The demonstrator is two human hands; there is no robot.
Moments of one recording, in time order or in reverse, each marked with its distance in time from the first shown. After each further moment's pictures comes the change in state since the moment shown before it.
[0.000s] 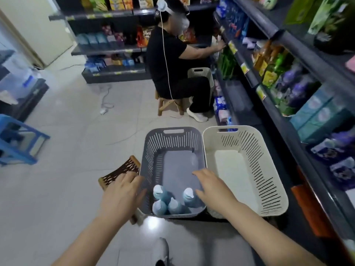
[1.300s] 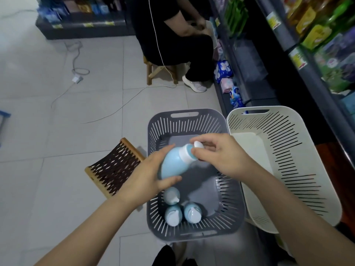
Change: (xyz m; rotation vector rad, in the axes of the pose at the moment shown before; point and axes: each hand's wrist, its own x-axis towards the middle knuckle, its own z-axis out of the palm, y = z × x) left_hand 0.131 -0.052 0.079 -0.802 -0.209 0.202; right_hand 0.147 -0.045 -0.013 0.764 0.070 0.149
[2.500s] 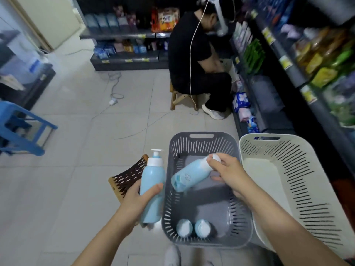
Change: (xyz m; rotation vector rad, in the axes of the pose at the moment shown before) left_hand -0.089 0.015 -0.022 -0.728 0.311 -0.659; right_hand 0.001 0.026 0.017 0.183 0.095 0.153
